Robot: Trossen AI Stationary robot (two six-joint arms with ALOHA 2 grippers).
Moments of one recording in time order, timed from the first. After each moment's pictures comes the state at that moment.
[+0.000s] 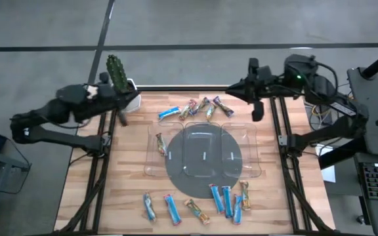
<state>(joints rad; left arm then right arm) 0.07 0.83 1.12 -0.36 -0.46 0.16 -0.21 1.17 1.60 -0.54 -0.18 -0.02</state>
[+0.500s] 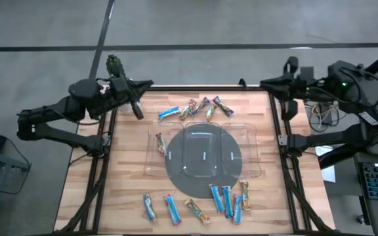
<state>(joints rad) 0.09 0.94 1.26 -0.27 -0.41 0.20 -0.21 0.87 1.46 -0.59 -0.03 -0.03</state>
